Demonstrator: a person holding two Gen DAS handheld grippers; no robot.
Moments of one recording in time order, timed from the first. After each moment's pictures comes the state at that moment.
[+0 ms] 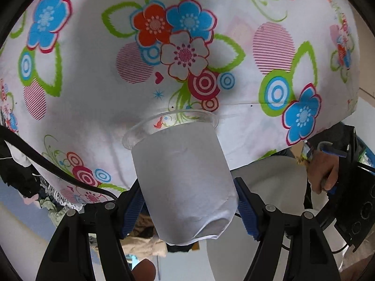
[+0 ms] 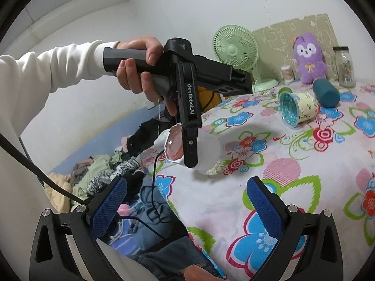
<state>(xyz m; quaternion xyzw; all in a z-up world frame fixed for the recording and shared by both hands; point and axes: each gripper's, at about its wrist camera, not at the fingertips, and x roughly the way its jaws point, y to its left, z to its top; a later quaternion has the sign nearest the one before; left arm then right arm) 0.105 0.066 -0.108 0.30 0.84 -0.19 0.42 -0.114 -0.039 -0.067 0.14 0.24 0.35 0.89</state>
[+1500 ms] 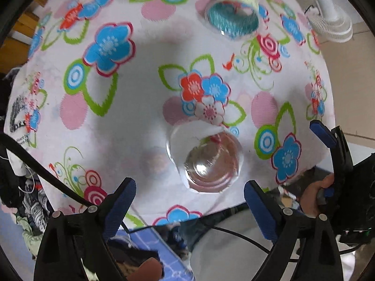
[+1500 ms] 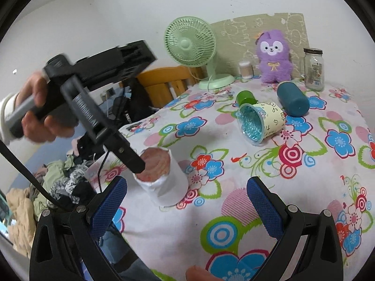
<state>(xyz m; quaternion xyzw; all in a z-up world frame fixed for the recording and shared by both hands) 0.111 0.134 -0.037 0.18 0.72 -0.24 0.62 -0.034 -0.023 -0.038 0.10 0.31 0.19 0.93</state>
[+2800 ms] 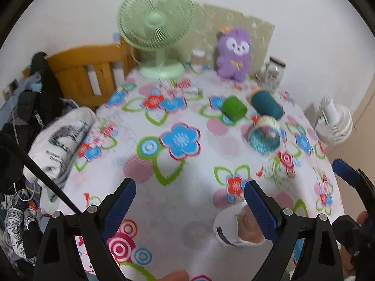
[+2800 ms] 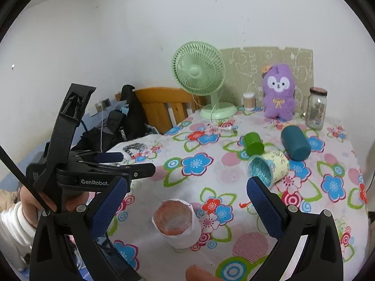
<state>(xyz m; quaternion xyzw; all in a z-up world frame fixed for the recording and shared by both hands) 0.086 0.205 -0.003 0.02 0.40 -0.18 0.90 -0.023 0.020 0.031 0.06 0.25 0.16 0.95</state>
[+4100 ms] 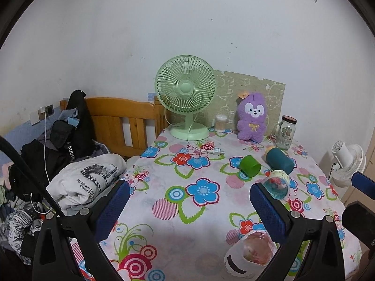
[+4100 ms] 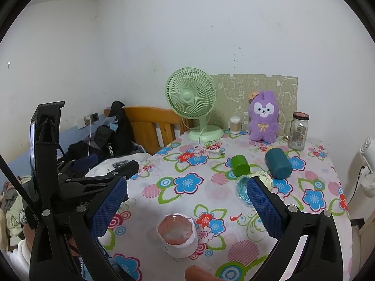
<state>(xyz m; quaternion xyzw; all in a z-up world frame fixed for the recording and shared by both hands) 0.030 0.225 0.021 -0.01 0.22 -0.10 0.97 -0.050 0.037 0.052 0.04 0.20 0.11 0.97</state>
